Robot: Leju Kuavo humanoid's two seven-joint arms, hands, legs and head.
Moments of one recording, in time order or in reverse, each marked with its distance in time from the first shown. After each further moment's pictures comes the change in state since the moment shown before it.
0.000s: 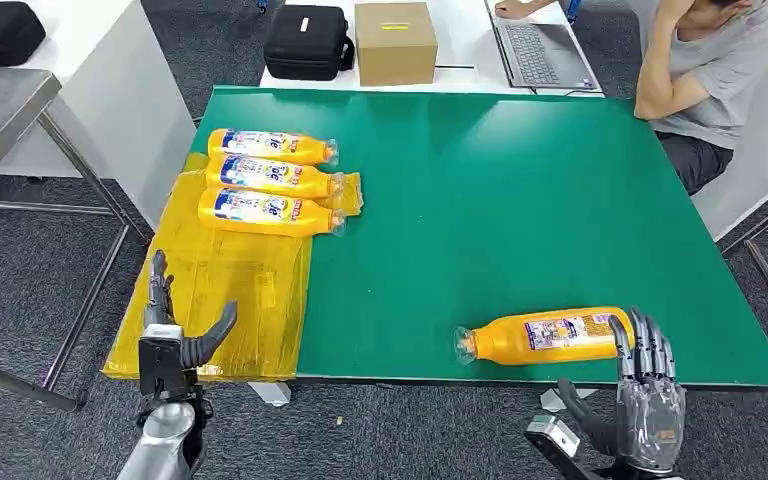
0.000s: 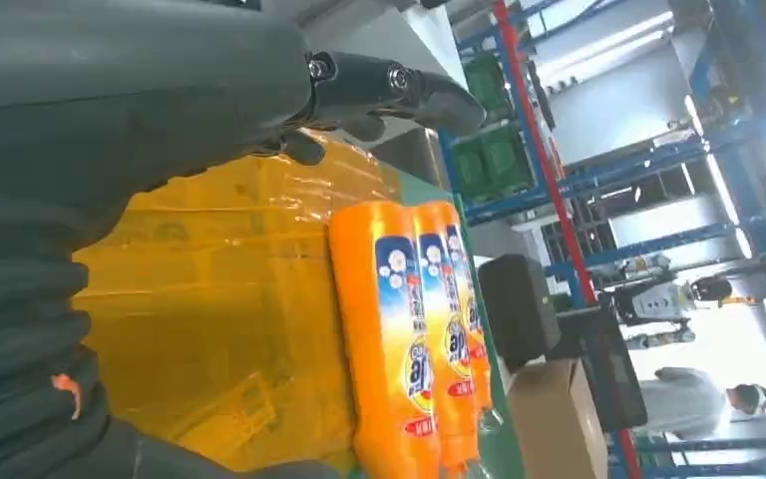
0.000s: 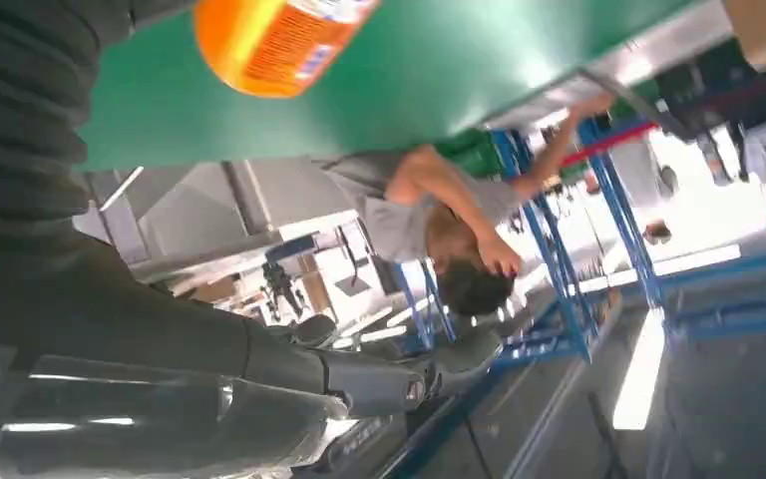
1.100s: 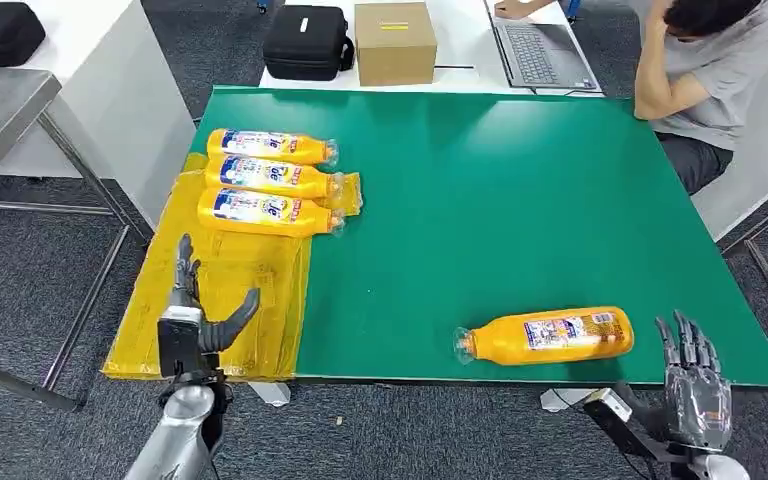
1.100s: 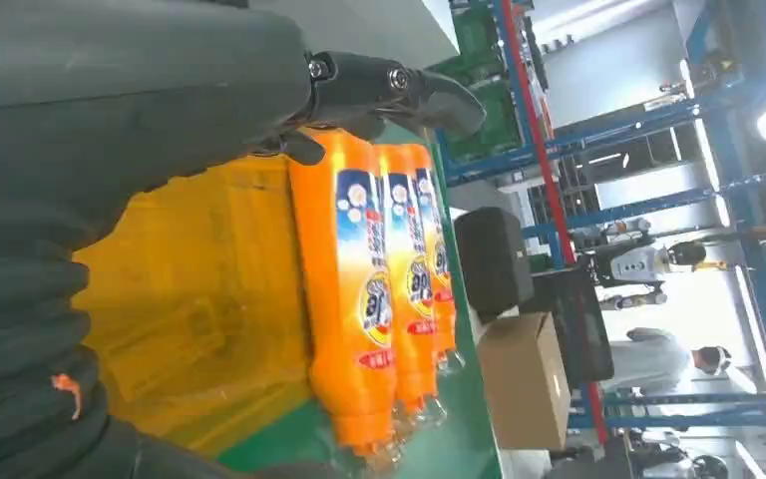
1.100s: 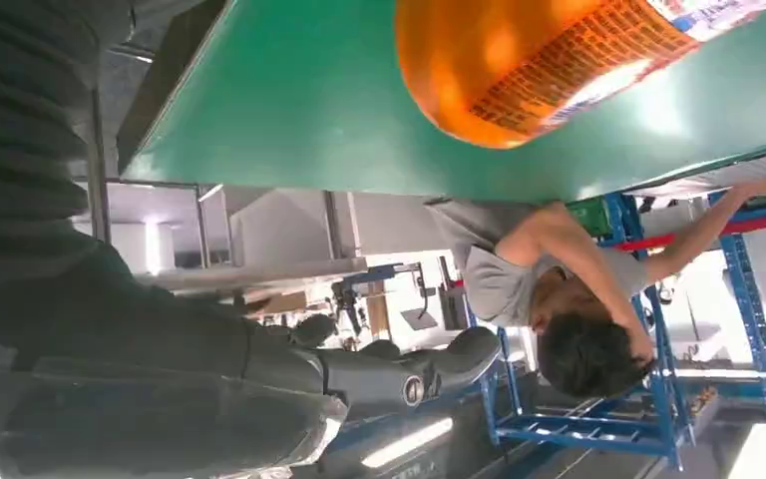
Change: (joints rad) left arm -0.080 -0.039 -0.058 0.069 0.039 -0.028 0.000; right arm -0.226 -0.164 -0.170 0.483 -0.040 0.000 -0.100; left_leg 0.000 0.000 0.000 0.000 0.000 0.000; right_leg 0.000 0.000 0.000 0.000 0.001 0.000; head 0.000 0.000
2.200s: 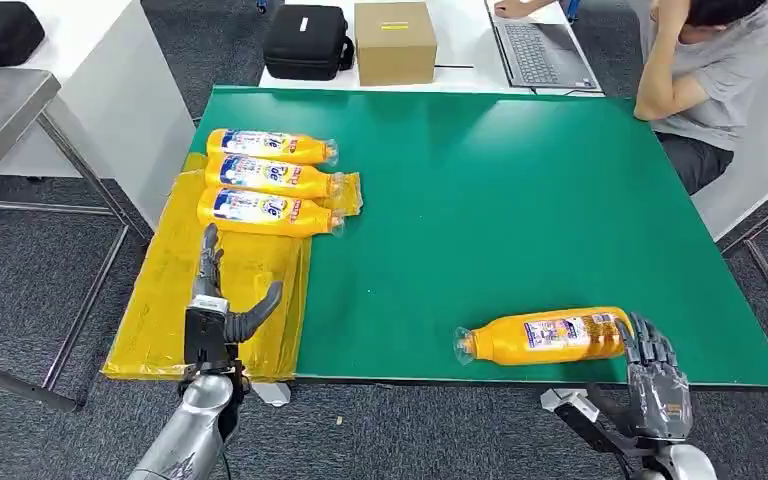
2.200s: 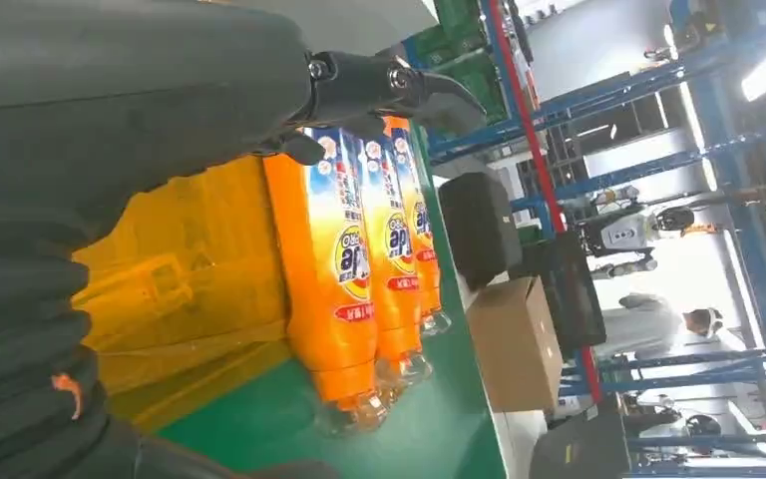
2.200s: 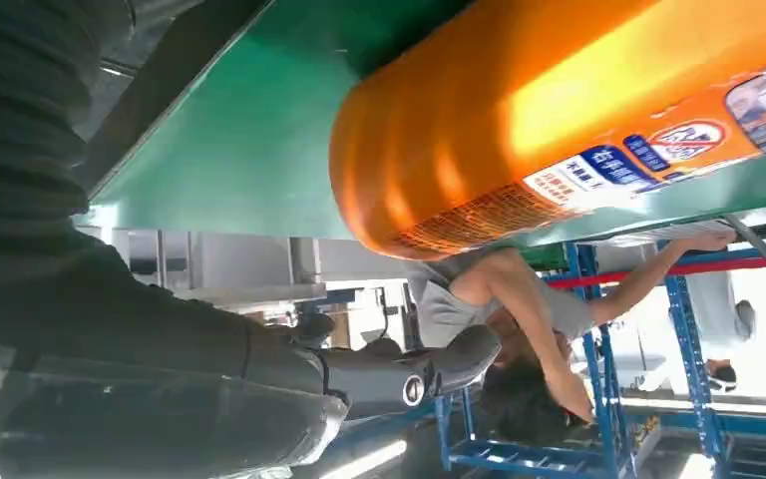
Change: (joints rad) left arm -0.062 -0.004 -0.100 0.068 0.017 0.046 0.000; right arm -0.072 -0.004 0.074 0.174 0.030 -0.073 -0.065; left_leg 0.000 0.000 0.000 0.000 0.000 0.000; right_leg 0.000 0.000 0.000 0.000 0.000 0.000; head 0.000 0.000
